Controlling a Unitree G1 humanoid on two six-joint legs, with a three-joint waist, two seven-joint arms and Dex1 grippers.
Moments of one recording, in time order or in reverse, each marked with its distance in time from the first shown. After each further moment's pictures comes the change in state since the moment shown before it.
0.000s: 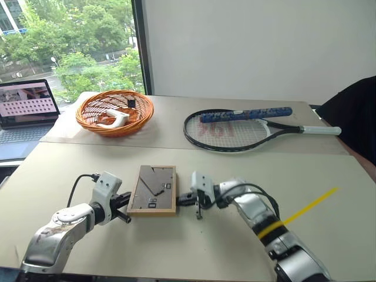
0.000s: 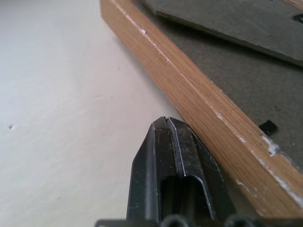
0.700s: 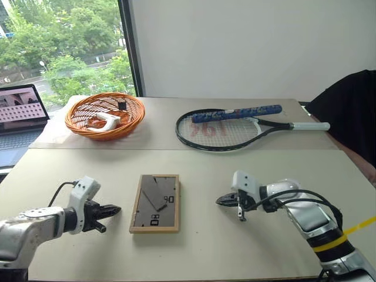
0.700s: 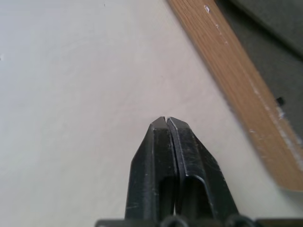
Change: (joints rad) left arm -0.045 0.133 0.271 0.112 -0.309 0.534 -0.168; right arm 0.108 -0.339 -0.154 -0.228 0.017 0.162 -0.014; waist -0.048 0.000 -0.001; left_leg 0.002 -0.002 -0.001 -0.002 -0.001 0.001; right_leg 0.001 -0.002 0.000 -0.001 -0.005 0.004
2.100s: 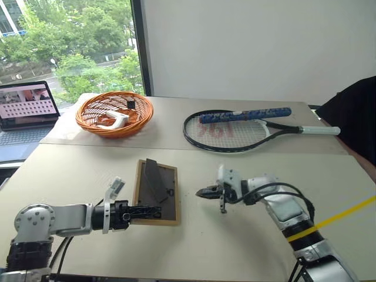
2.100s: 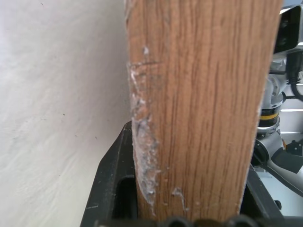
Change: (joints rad) left arm -0.198 -0.118 -0.082 0.290 -0.831 0.190 0.576; right arm -0.162 0.140 -0.096 0.137 0.161 0.049 0.000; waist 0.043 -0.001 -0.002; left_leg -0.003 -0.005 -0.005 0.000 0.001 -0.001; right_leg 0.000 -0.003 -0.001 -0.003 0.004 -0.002
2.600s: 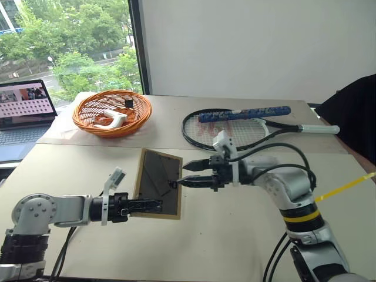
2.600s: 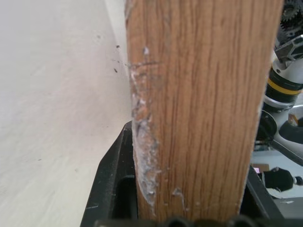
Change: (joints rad) left arm -0.060 0.045 -0.082 -0.107 0.139 -0.021 -0.246; right arm -0.134 0.142 0.033 -0.168 0.247 0.420 -0.119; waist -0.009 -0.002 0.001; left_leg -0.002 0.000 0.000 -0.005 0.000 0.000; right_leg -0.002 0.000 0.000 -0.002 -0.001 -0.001
